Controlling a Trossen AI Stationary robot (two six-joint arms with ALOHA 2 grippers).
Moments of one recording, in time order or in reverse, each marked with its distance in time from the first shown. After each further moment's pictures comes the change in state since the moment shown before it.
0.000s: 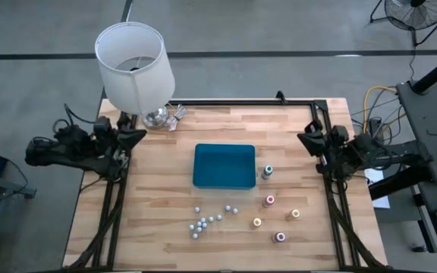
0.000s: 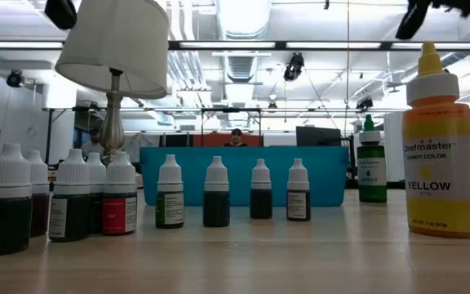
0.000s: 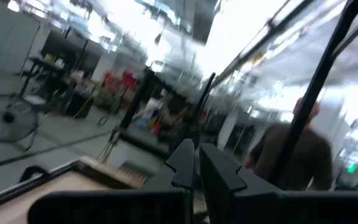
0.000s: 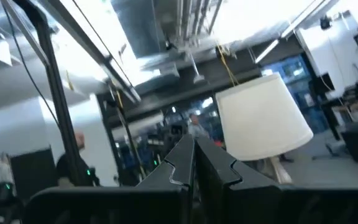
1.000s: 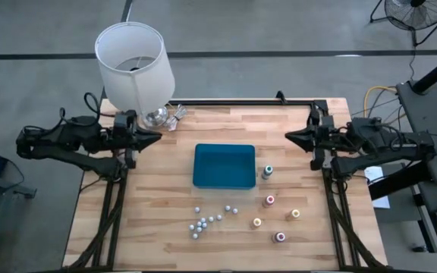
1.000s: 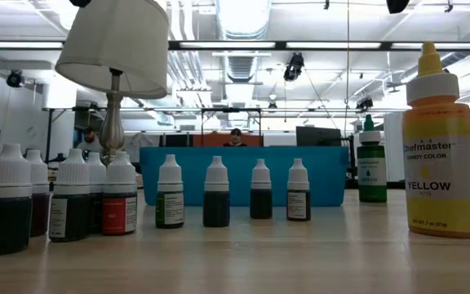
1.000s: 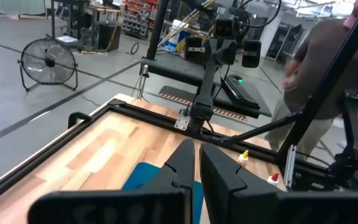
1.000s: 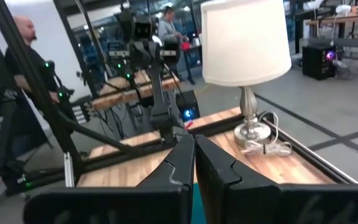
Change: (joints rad) left arm 0.000 0.337 0.390 -0.442 0.000 0.060; right arm 0.000 0.254 0.515 -0.765 -0.001 -0.003
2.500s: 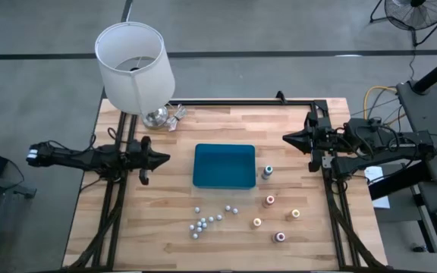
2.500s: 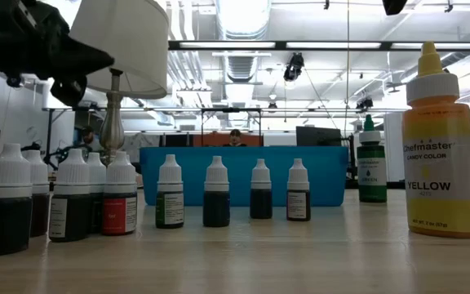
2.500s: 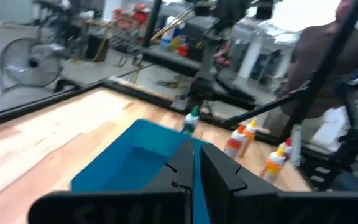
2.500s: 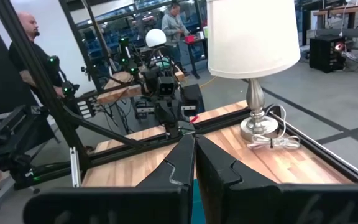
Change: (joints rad) left arm 0.000 -0.388 -0.834 0.558 0.049 -0.015; right arm 0.000 0.018 -0.001 0.006 -0.025 0.026
